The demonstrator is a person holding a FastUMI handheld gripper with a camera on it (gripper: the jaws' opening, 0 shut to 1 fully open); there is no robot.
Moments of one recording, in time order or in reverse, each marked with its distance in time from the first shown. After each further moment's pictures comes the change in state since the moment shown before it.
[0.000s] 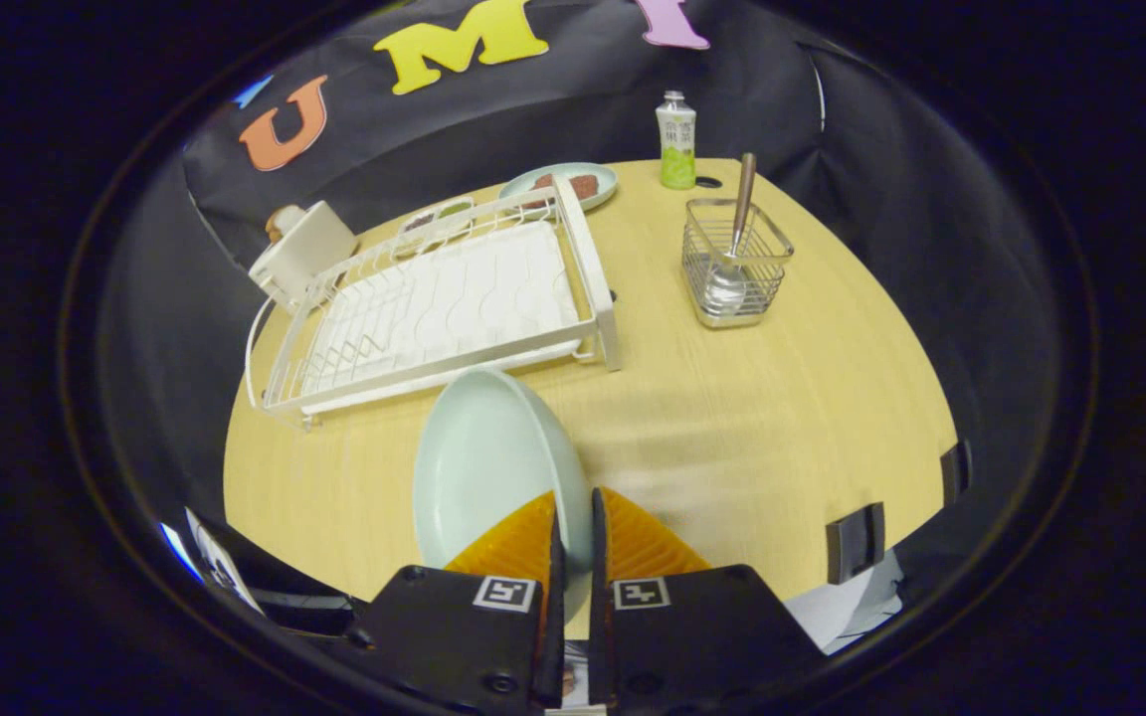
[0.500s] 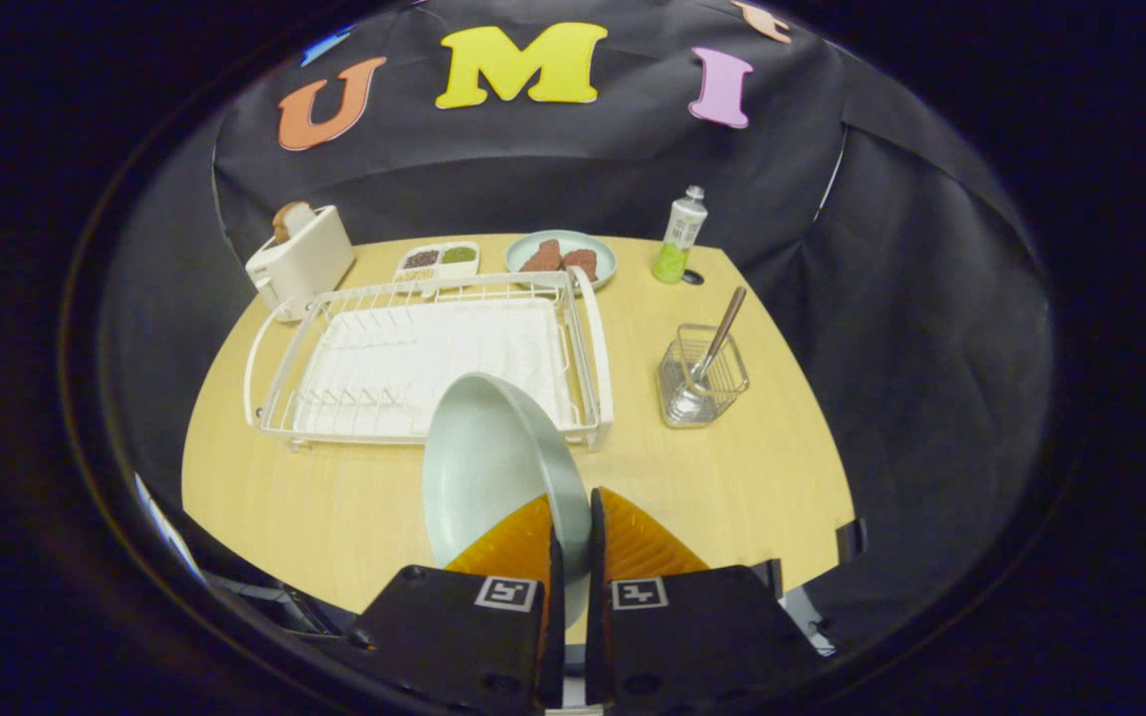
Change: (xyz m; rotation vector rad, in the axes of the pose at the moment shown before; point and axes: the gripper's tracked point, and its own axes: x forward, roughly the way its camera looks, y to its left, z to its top) arm -0.069 0.036 0.043 -0.112 -0.115 -0.201
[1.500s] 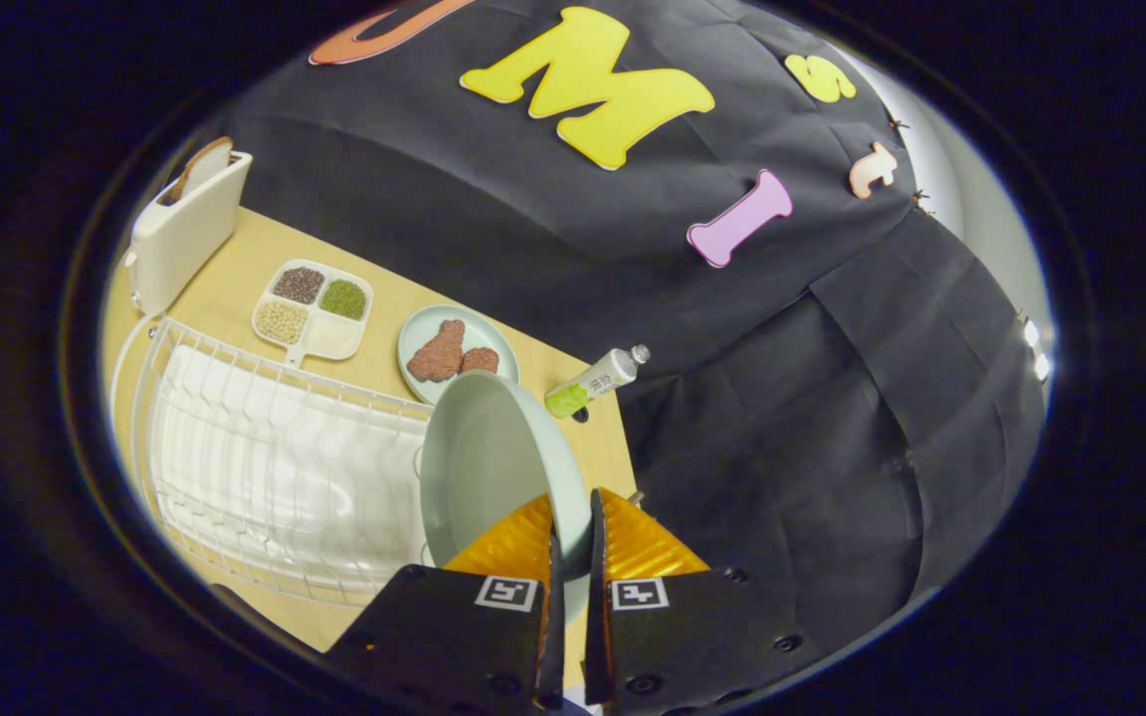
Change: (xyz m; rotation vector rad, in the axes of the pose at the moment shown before) arm 0.000 0.050 0.231 -0.304 -0.123 -0.624
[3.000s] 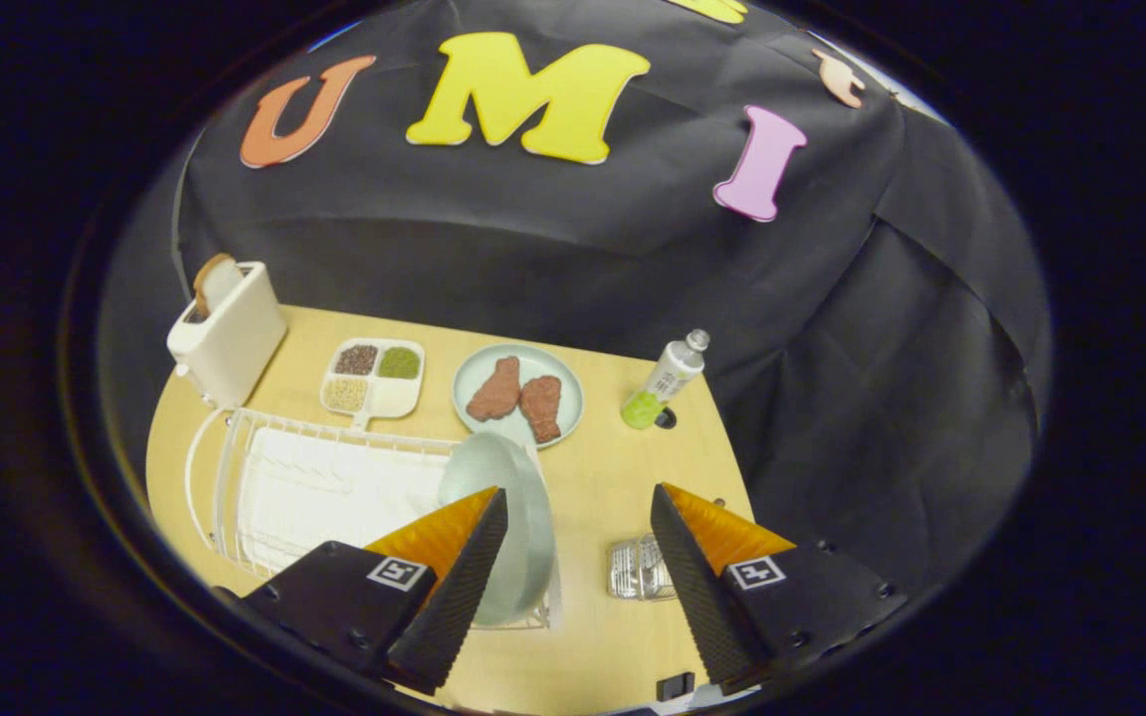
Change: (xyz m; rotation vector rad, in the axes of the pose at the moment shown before) arm 0.052 -0.011 0.007 0.160 0.021 0.377
